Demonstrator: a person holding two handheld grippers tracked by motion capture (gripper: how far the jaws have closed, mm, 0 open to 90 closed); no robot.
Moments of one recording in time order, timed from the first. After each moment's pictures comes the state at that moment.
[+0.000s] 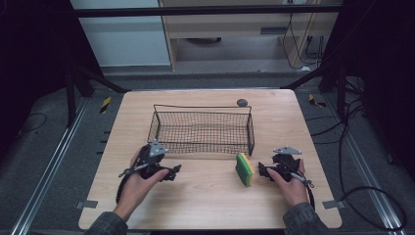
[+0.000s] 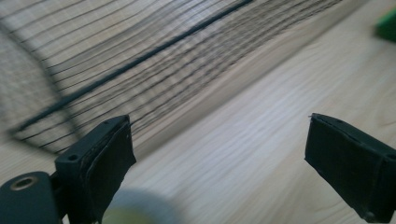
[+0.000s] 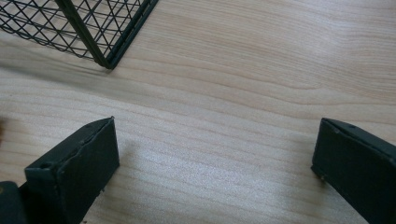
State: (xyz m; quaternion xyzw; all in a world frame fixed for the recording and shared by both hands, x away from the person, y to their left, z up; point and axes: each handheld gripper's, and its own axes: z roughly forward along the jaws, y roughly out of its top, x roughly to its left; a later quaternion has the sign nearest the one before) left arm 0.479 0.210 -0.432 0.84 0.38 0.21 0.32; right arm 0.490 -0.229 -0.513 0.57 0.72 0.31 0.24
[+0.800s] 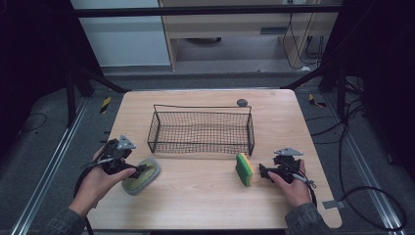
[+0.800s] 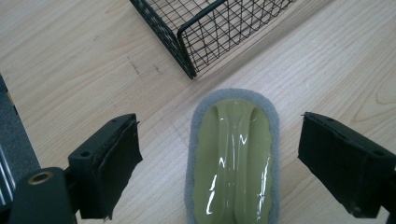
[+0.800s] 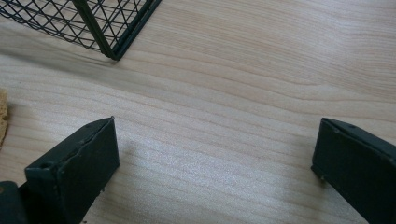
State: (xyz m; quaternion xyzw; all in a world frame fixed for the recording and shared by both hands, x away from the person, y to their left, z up) left arm 0.473 0.276 -0.396 0.87 0.38 0.20 0.23; right arm 0.487 -0.232 -0.513 0.56 0.73 0.31 0.24
